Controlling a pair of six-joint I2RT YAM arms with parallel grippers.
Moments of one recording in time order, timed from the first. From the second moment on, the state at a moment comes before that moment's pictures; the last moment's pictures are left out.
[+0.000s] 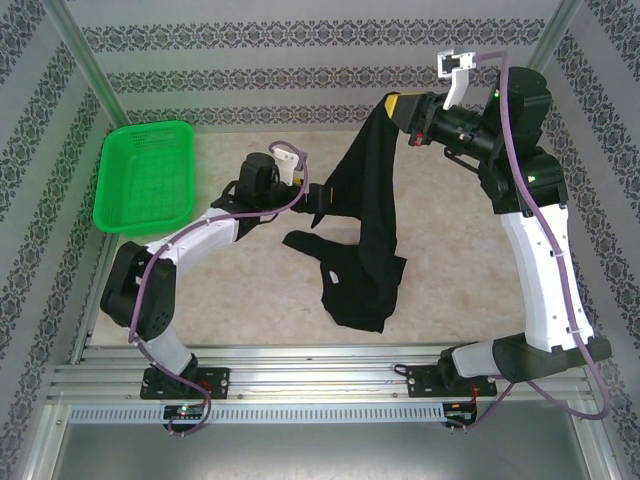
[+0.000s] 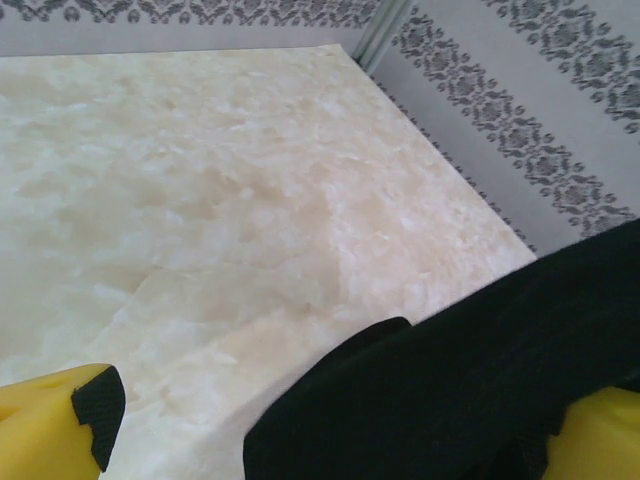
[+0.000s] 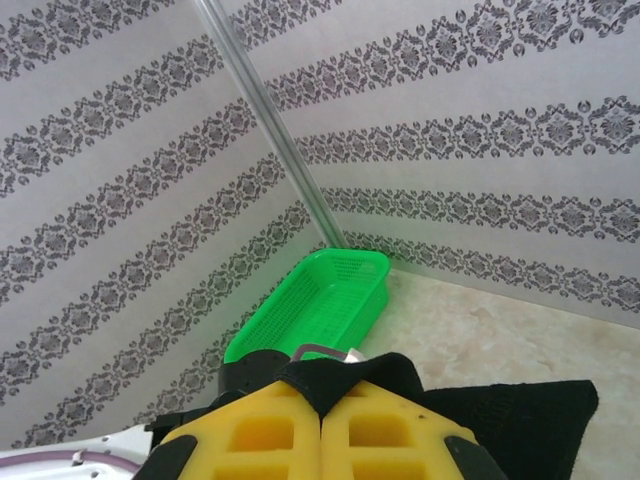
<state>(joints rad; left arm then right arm) -0.44 1.69 1.19 0.08 0.44 -0.30 0.23 1.38 1.91 -0.64 -0.65 0.39</state>
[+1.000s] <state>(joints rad) -0.33 1.58 1.60 -0.21 0.22 -0.16 0.21 1.31 1.74 -0.62 -0.47 0.31</state>
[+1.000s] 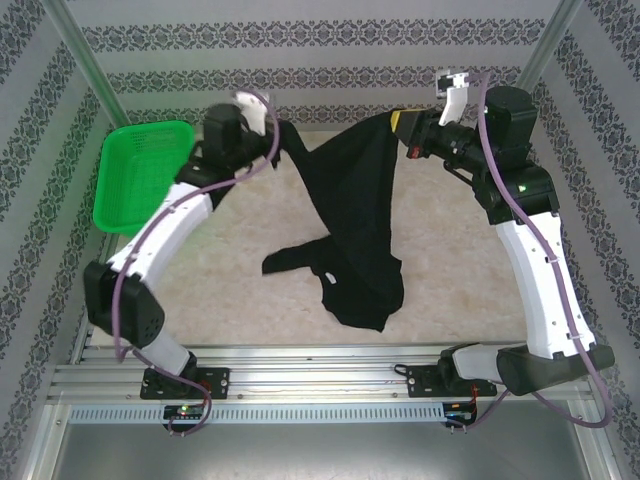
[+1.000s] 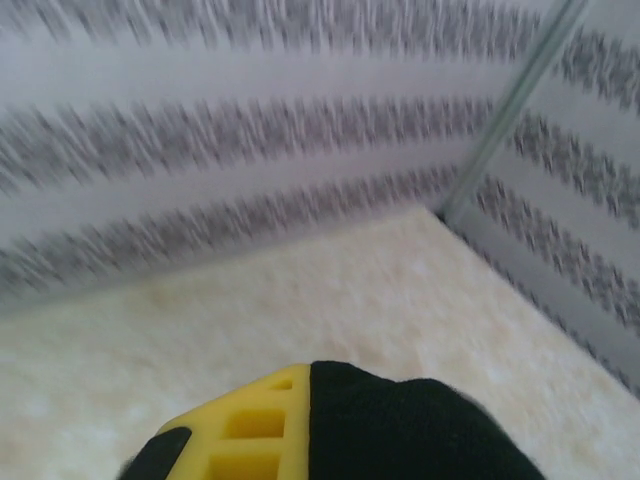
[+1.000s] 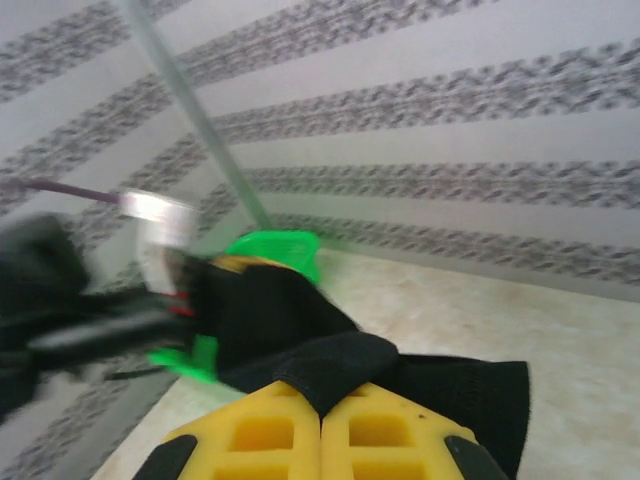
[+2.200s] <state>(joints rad) -0.24 1.71 2.06 -0.55 0.06 -0.01 0.12 1.36 1.67 -0.58 -0.19 0.26</state>
